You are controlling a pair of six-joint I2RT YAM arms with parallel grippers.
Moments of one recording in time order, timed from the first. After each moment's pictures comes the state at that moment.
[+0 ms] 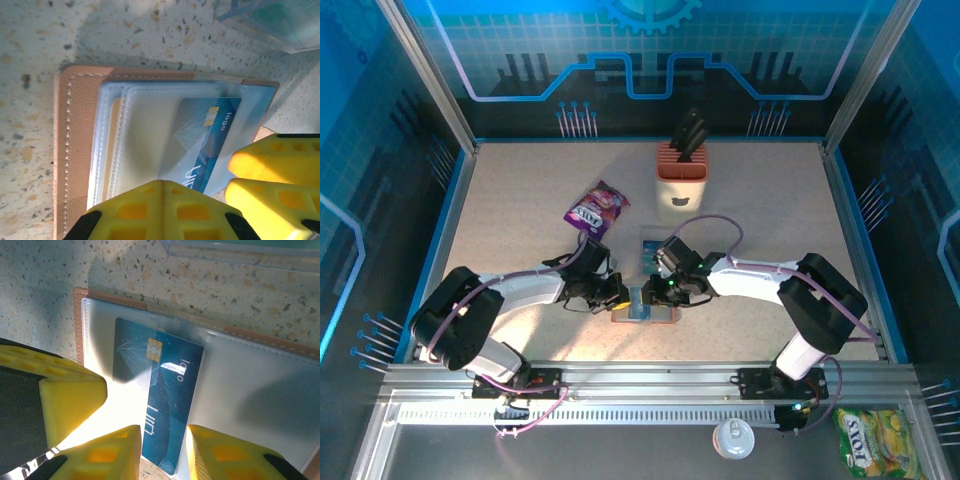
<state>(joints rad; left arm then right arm) -0.57 1.50 0.62 -0.20 0.50 -0.99 0.80 1.63 0.84 -0.29 -0.35 0.82</state>
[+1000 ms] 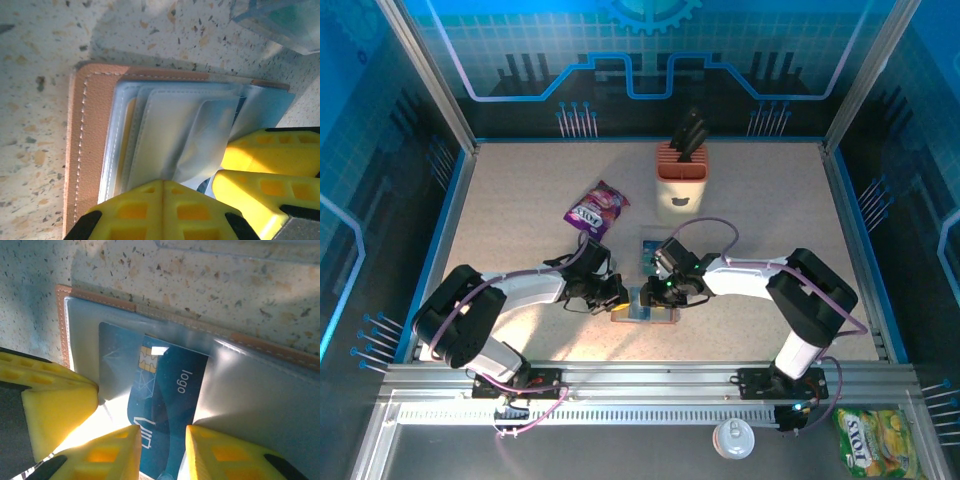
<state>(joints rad) -0.57 1.51 0.62 -0.20 0.50 -0.98 0.80 1.69 0.84 -0.24 -0.38 0.83</state>
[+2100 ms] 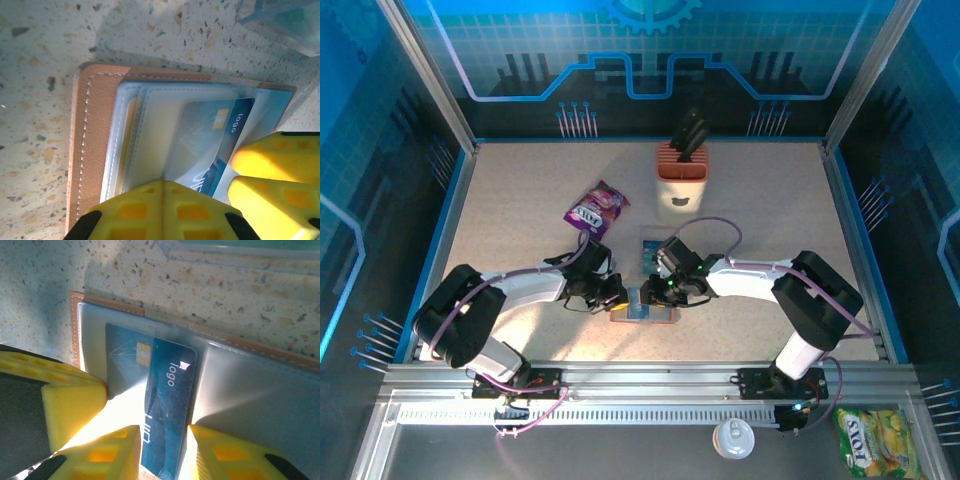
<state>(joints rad) -0.57 1.52 0.64 -0.24 0.48 -0.97 0.80 1.66 0.82 -0.22 -0.37 0.84</state>
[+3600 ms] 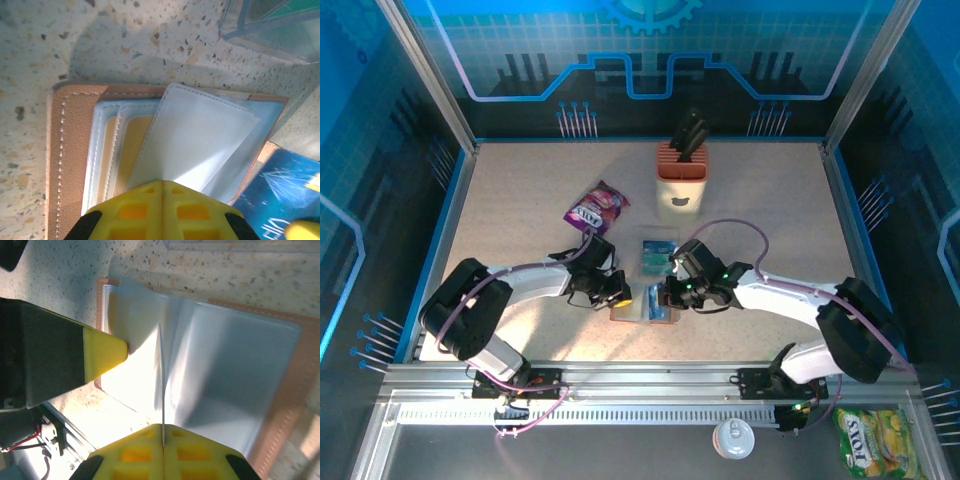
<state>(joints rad) -0.57 1.57 0.70 -0.26 0.49 -0.96 0.76 1.39 0.69 -0.27 -0.36 0.83</state>
